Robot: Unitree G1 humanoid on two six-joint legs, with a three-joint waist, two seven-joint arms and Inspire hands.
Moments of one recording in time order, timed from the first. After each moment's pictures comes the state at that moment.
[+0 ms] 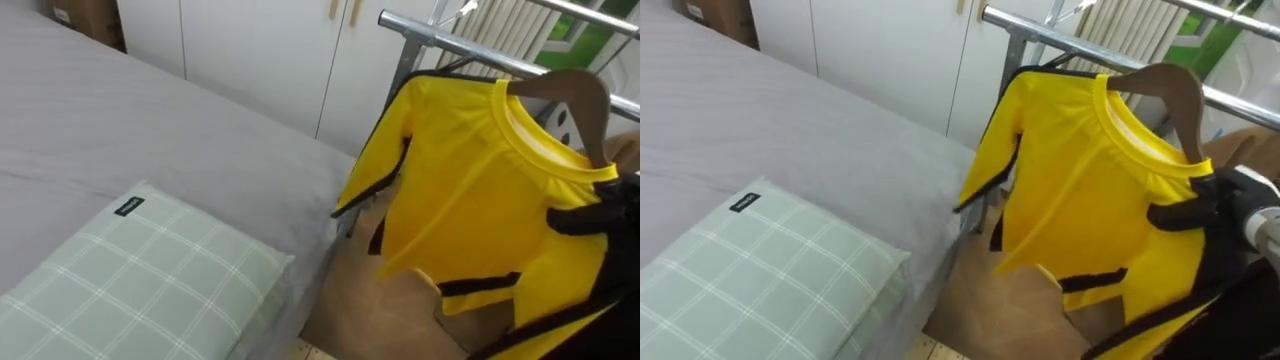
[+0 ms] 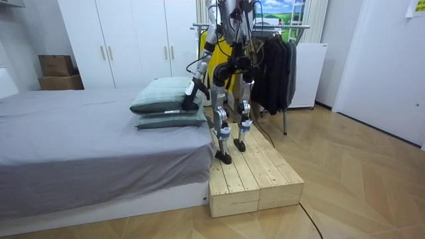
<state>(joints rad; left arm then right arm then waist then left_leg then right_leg) 0.43 0.38 0.19 0.75 0.36 0.20 0.06 -0.71 -0.79 0.17 1.11 0.23 0.11 0.33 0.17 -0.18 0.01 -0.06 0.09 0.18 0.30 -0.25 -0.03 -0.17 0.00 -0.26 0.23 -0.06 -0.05</state>
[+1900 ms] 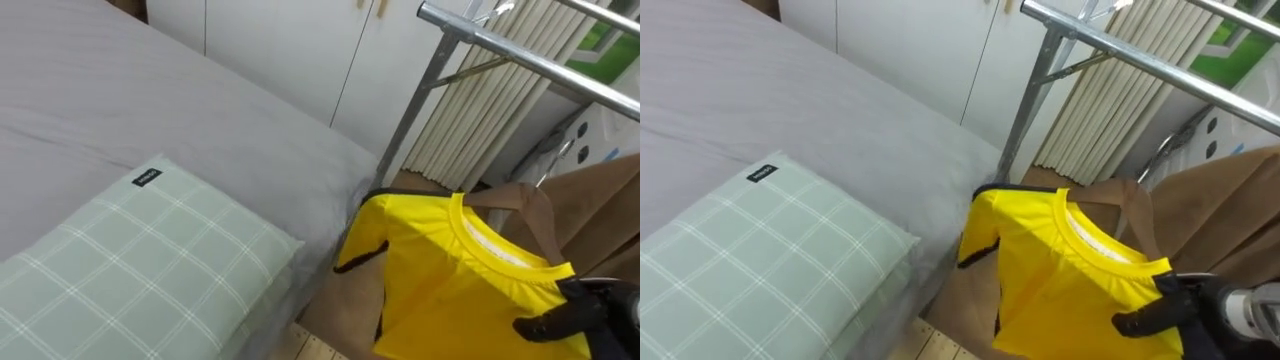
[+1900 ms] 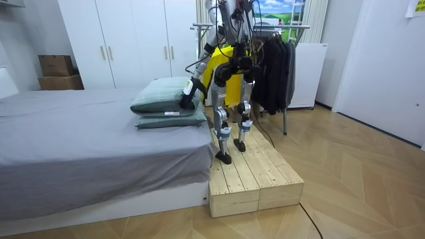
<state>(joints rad) 0.43 0.42 0.18 0.50 0.31 0.28 0.03 -0.67 -0.77 0.33 1.23 0.09 0.20 0.76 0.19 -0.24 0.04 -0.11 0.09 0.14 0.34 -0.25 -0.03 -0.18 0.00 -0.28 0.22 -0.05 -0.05</state>
